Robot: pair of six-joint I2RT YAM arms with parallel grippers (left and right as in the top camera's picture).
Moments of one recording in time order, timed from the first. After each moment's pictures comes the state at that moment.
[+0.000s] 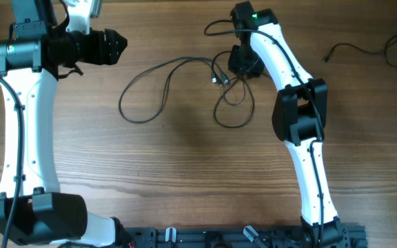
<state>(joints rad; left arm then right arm) 0.12 1.66 1.73 -0.98 0.48 0.19 0.30 2.65 2.43 -1.32 0.03 0.58</state>
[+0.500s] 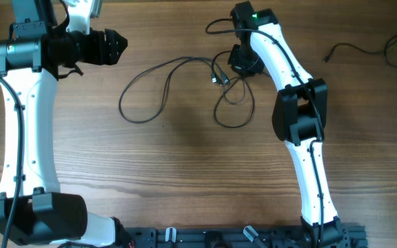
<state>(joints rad) 0.12 1.66 1.73 -0.98 0.48 0.19 0.30 2.65 2.43 -1.32 0.03 0.65</state>
